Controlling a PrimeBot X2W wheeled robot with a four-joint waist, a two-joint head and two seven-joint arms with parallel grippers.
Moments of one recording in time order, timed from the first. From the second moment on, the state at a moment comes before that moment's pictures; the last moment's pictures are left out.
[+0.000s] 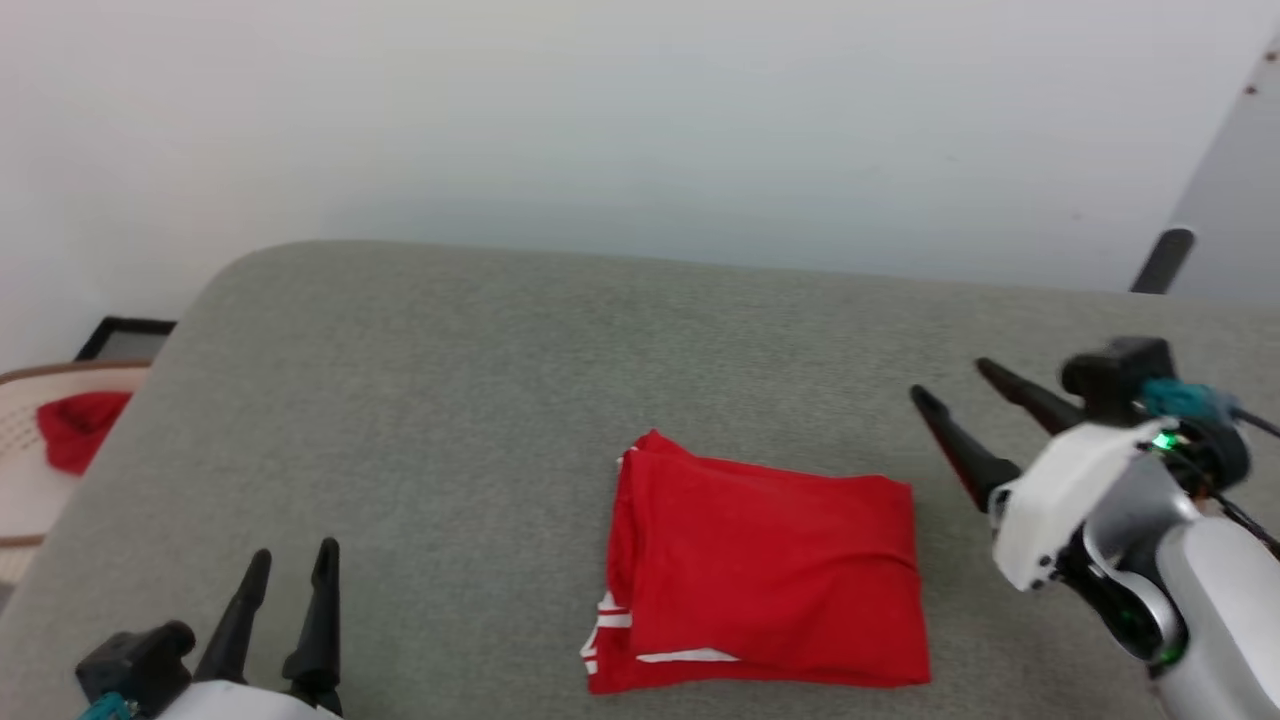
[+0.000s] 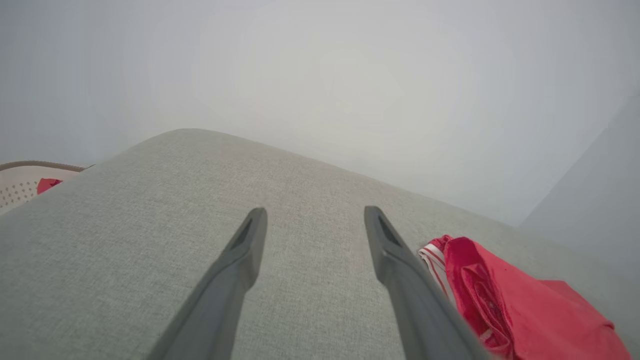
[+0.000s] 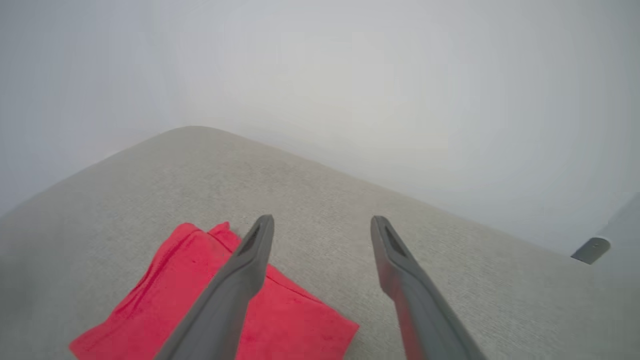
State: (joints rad) left arm -0.02 0.30 -0.05 0.26 -0.62 -0.12 -0.26; right arm -0.45 -0.37 0.40 0.24 0.55 0.13 0.23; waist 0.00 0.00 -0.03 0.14
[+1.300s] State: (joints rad) left arm 0.05 0.28 0.02 0.23 -0.53 -0.13 -0.26; right arm 0.01 -0.36 0.04 0.18 0.31 0.13 -0.25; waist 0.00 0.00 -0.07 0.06
